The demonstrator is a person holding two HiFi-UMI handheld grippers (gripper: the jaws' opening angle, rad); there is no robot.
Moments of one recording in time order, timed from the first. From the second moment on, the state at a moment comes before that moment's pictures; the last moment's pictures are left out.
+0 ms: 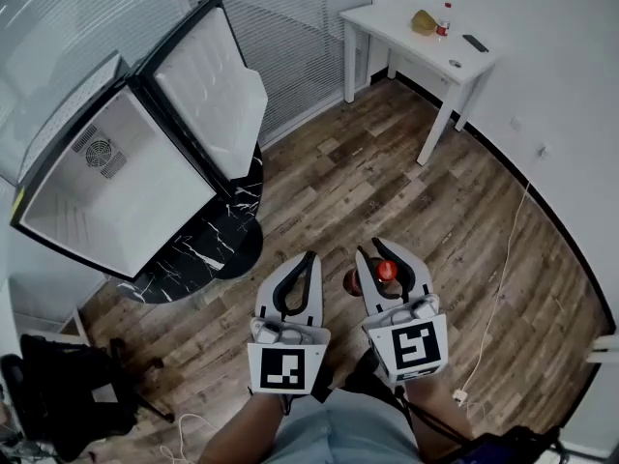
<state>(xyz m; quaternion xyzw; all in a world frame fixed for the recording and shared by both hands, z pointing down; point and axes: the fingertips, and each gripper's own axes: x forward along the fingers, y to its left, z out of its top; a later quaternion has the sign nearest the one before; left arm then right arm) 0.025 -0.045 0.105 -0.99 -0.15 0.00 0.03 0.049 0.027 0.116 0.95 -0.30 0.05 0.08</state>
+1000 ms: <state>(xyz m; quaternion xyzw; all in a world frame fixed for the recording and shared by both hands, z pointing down) 0.068 0.153 0.253 -0.95 -0.29 -0.07 0.03 0.048 0.233 0.272 0.98 -0.17 0.11 0.05</state>
